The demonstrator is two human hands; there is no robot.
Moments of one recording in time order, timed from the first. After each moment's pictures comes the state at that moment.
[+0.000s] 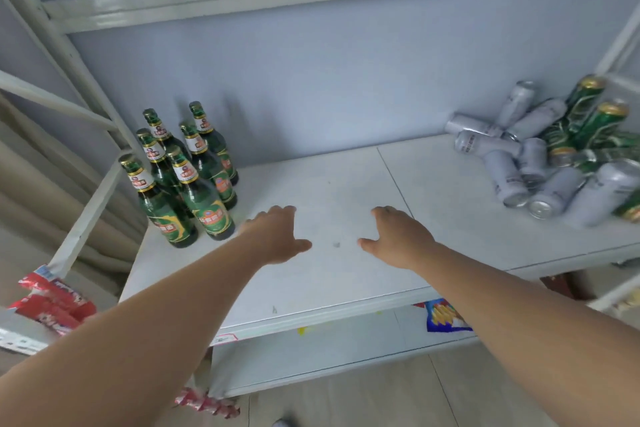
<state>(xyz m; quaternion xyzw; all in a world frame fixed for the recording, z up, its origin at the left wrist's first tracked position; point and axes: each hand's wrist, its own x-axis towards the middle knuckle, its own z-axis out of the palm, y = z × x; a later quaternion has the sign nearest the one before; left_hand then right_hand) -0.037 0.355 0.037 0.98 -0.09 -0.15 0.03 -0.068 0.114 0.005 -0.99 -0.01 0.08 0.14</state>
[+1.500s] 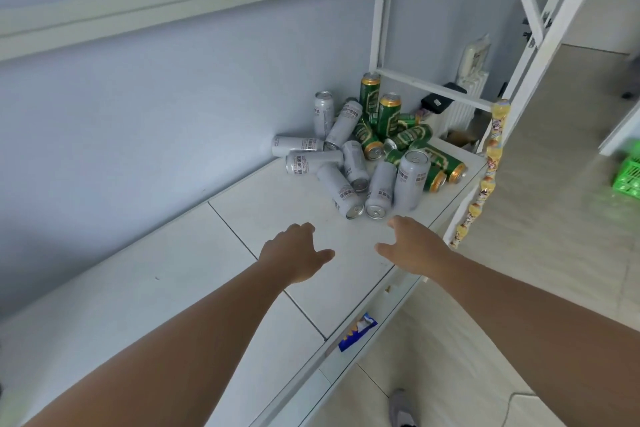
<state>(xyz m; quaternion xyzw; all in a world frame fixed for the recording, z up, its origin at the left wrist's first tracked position) 0.037 0.035 0.004 0.91 -0.36 -0.20 0.08 -0.108 -0.152 -0.008 -0.91 0.34 0.06 0.21</state>
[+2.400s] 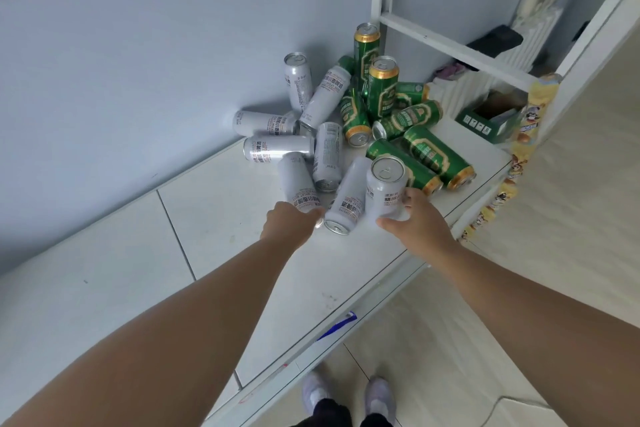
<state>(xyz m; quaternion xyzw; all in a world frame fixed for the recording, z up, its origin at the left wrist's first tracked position) 0.072 -0.153 -0.053 0.92 -0.02 -0.26 0.28 -0.075 -0.341 -0.071 -0.82 0.35 -0.04 0.45</state>
